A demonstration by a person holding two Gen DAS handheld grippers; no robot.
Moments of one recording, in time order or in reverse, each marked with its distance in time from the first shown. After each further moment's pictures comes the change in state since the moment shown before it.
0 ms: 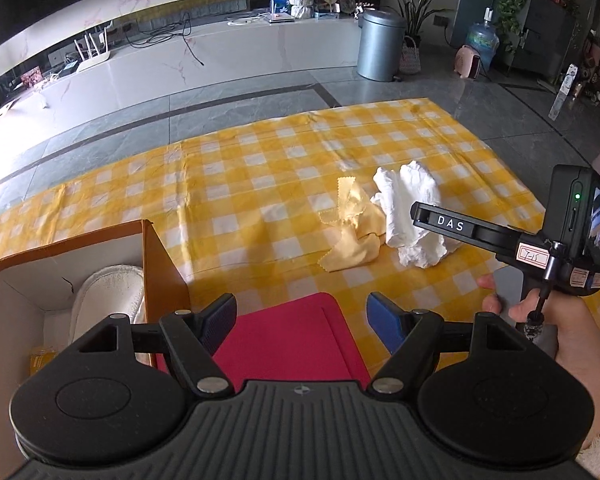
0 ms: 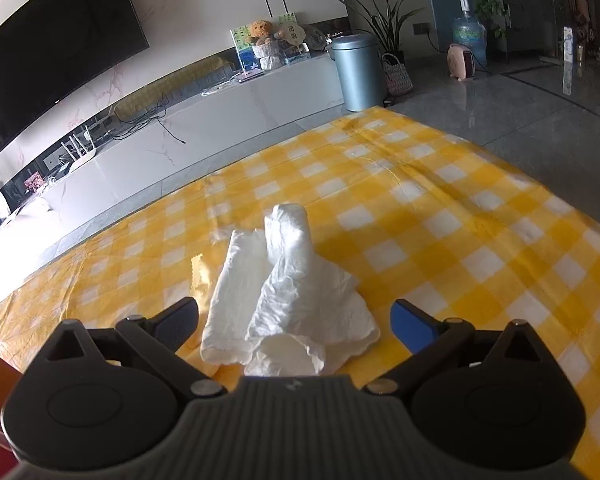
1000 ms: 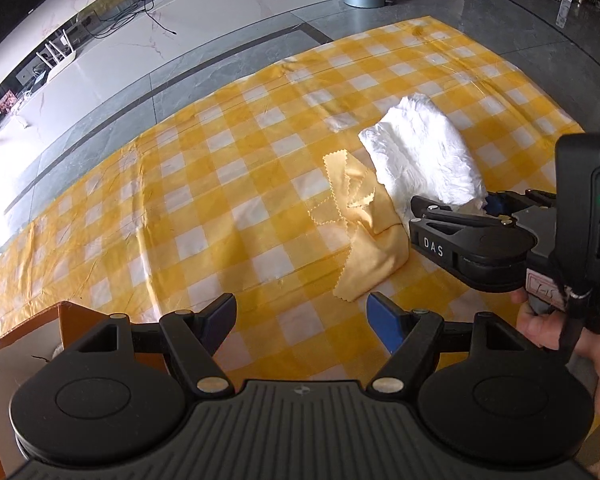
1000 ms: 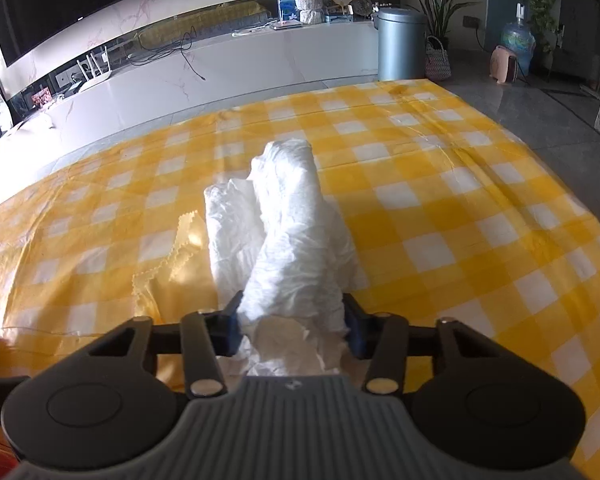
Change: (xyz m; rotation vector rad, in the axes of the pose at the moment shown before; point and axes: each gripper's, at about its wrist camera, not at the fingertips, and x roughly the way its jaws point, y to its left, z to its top) left arm 0.090 -0.054 0.045 0.204 0.193 0.101; right arm 0.056 0.015 -0.001 -0.177 0.150 0.013
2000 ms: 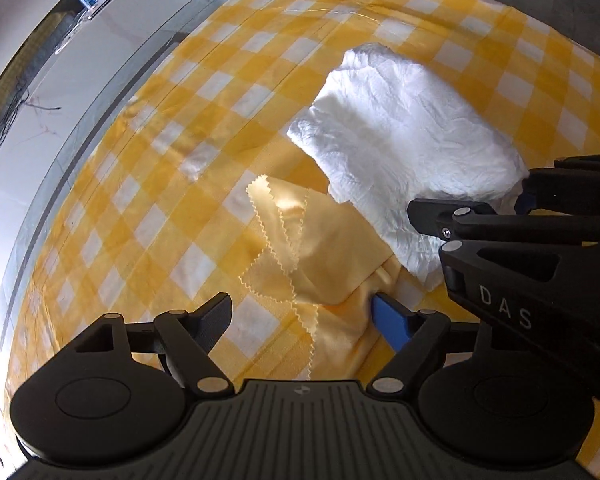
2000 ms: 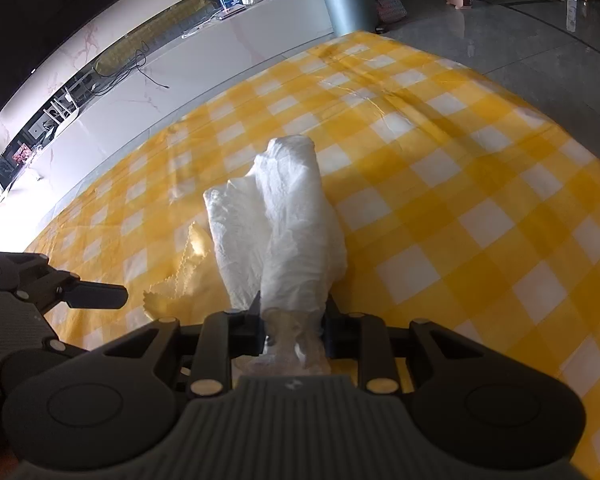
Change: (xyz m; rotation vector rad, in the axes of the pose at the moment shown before) left arm 0.084 -0.075 0.047 0.458 0.055 -0.072; right arm -0.021 -0.047 0.001 0.249 0.084 0.030
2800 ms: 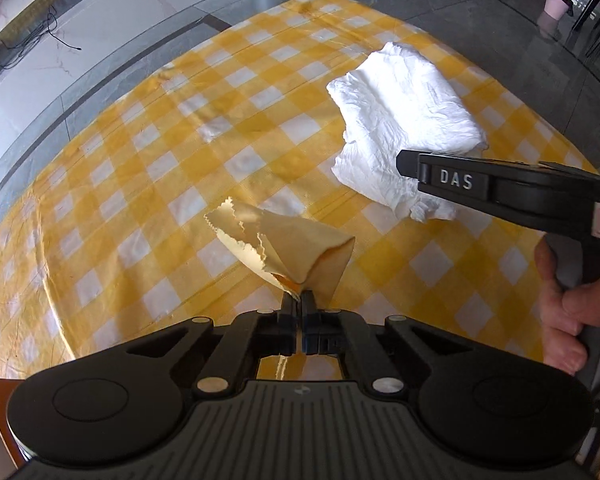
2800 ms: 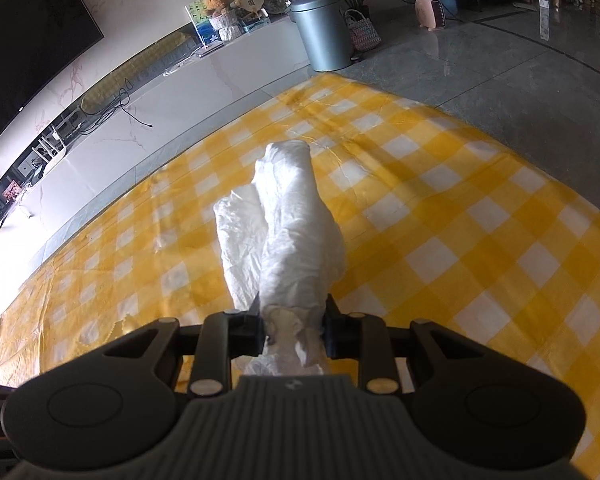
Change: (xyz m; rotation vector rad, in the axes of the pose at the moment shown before) left arm -0.074 0.001 -0.043 -0.275 -0.050 -0.115; right arm -0.034 -0.020 0.012 0.055 -0.100 -0.036
